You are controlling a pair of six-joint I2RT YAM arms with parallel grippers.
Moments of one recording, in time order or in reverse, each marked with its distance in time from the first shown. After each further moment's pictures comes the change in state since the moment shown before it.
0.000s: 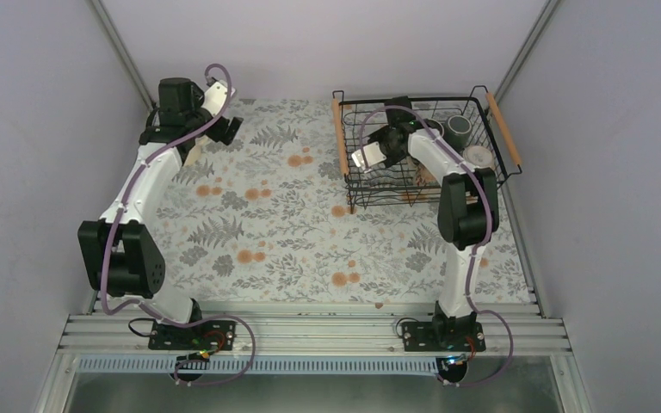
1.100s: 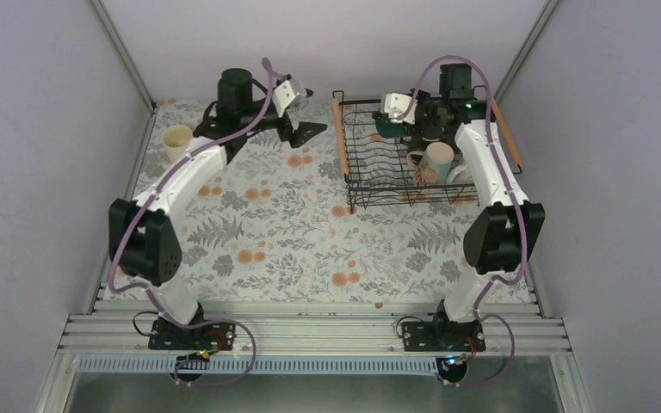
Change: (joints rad) left arm -0.293 0.092 0.103 0.271 0.552 -0.179; right arm -0.153 -0.265 0.116 -0.101 -0.454 0.512
